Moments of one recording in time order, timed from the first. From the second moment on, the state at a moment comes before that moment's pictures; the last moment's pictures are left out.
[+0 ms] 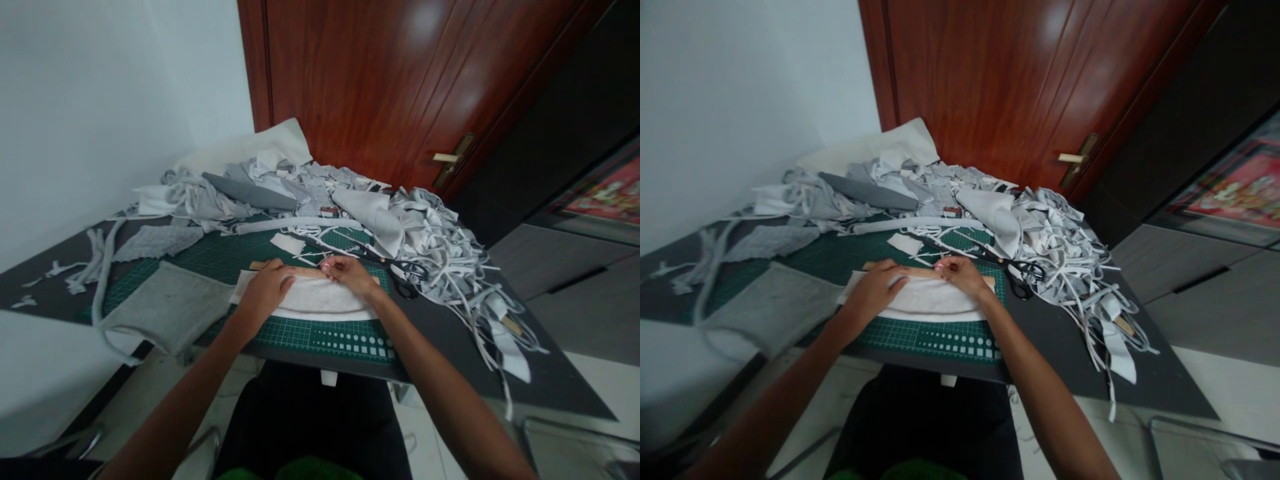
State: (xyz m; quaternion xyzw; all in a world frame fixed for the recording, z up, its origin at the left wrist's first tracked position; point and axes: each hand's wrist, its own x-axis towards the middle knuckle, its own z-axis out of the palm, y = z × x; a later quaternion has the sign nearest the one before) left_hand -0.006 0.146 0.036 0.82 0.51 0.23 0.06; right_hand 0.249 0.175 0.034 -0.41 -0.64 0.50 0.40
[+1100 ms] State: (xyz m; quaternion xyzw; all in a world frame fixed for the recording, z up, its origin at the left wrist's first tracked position) left_hand -0.035 0.144 0.048 0.82 0.54 0.18 0.00; right_hand 0.184 0.195 0.033 -0.36 -0.67 0.48 0.44
